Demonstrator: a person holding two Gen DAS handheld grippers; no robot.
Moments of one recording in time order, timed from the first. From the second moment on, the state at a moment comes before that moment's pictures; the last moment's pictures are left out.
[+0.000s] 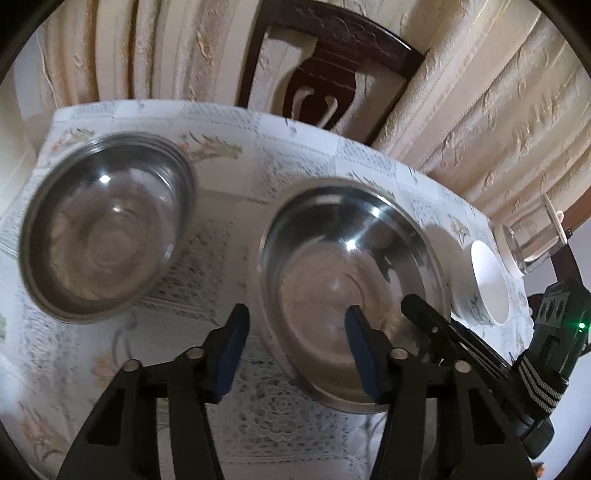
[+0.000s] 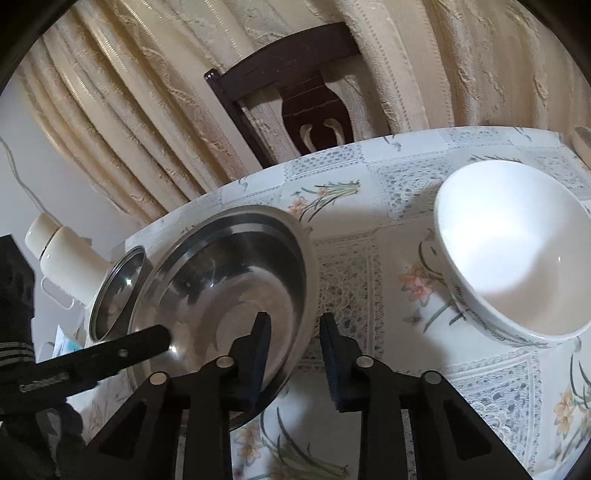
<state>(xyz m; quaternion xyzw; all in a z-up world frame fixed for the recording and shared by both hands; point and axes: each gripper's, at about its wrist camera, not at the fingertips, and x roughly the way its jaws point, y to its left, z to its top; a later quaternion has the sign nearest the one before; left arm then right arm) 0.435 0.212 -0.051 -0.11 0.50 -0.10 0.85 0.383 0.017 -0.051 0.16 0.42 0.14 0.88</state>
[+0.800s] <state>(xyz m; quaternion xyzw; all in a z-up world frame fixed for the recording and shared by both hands) 0.370 0.187 -0.041 -0.07 0.48 -0.12 0.86 0.320 -0.004 -0.029 0.14 0.42 0.18 0.88</state>
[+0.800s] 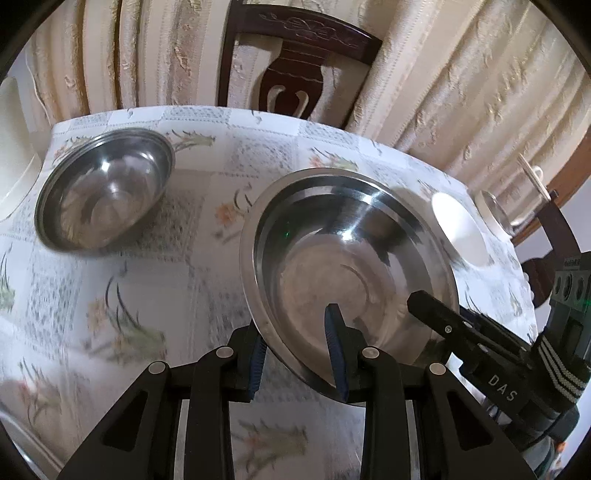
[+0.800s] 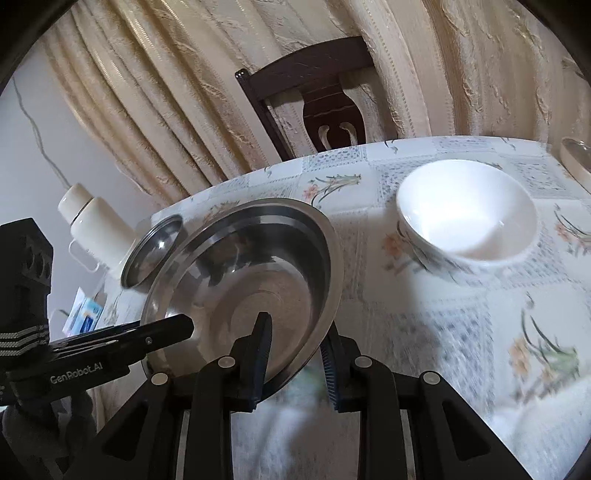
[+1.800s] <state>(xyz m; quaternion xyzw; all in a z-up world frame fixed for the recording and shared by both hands) 0.230 0.168 -0.065 -0.08 0.50 -0.12 0.85 0.203 -0.027 -0.038 0.14 0.44 0.22 0.86</state>
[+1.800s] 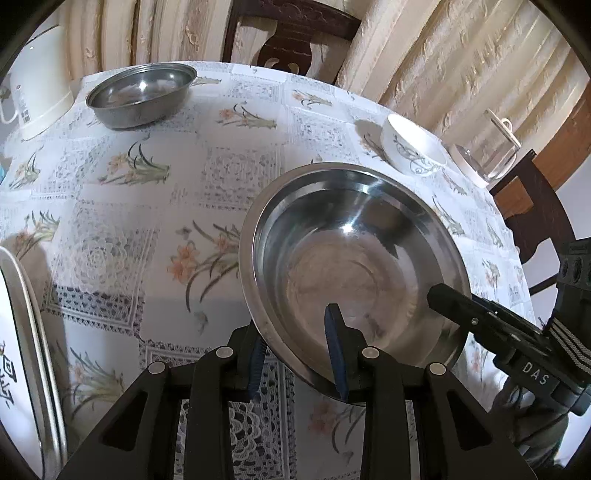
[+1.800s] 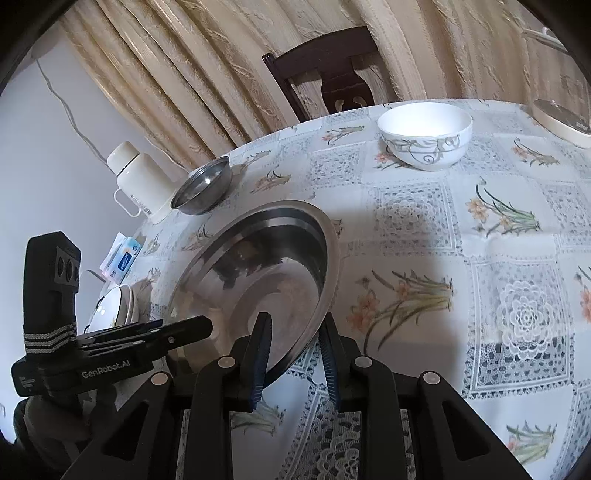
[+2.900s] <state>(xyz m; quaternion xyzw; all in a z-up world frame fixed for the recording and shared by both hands) 0.236 0.158 -0.056 -0.11 0.49 -0.13 0.86 0.203 -0.045 -0.036 0.16 0.43 0.20 0.86</state>
